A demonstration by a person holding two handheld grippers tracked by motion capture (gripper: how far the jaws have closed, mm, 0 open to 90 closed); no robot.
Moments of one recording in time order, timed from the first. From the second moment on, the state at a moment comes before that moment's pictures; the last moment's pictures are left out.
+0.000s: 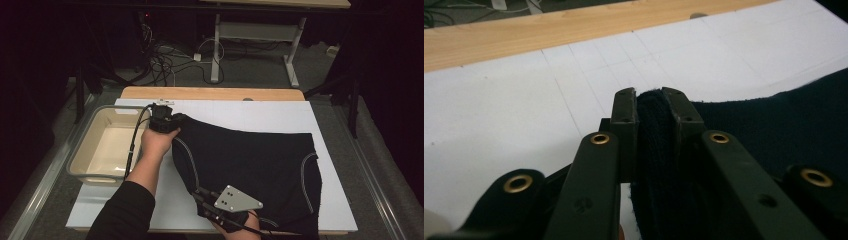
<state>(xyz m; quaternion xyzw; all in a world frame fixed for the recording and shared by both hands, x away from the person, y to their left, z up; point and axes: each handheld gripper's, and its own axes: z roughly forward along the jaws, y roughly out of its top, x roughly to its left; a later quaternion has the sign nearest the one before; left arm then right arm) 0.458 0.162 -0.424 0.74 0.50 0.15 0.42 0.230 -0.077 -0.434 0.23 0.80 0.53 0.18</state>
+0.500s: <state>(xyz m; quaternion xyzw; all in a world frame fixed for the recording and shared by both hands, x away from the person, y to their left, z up) 0.436 0.216 -0.385 0.73 0.54 0.18 0.38 0.225 -0.032 -0.406 0.18 0.79 0.56 0.16</state>
